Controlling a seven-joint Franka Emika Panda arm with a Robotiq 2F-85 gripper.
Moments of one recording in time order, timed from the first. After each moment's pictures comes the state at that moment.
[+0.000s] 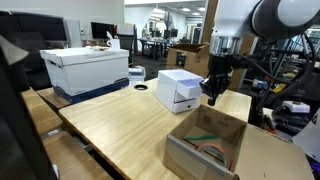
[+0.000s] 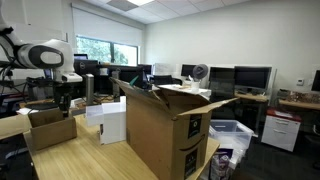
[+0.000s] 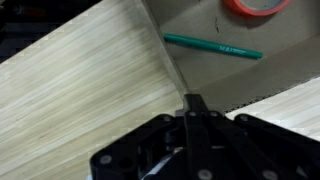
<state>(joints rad) 0.11 -0.20 0.25 -2.72 0.09 2.51 0.85</state>
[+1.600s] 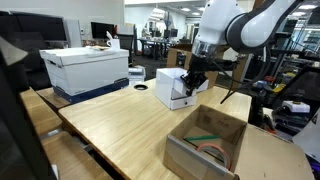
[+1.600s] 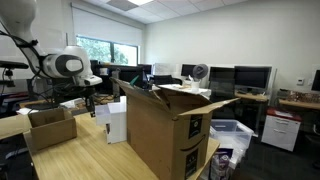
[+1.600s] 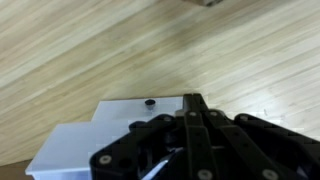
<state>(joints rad) 0.03 0.00 0.15 -2.60 -0.19 2.75 0.90</state>
